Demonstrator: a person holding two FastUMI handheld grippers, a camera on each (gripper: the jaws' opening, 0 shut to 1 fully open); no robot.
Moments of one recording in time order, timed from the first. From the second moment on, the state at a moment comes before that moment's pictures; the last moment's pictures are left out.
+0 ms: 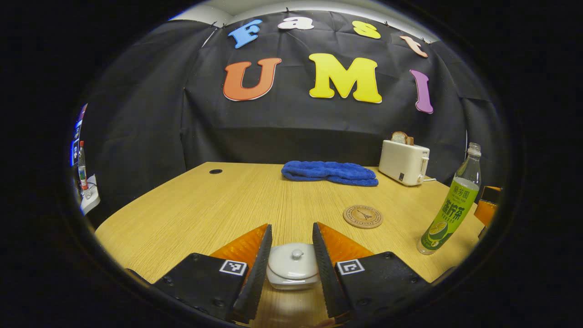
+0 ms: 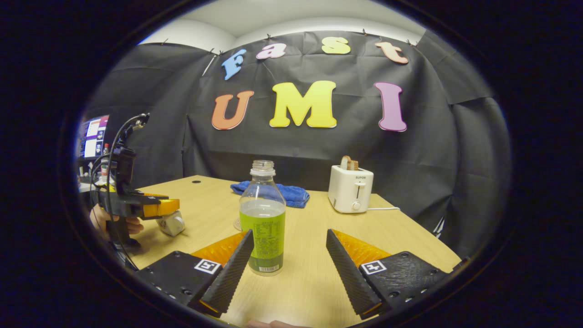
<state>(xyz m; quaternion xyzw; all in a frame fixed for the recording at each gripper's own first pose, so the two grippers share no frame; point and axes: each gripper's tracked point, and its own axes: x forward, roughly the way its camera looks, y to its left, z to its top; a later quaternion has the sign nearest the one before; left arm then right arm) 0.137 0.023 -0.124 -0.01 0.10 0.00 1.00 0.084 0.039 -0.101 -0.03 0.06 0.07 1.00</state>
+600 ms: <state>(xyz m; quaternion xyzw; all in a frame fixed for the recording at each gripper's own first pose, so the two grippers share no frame) 0.140 0.026 -0.114 -0.02 0.09 0.01 1.00 0.091 0.045 -0.114 0.00 0.09 0.09 0.99</state>
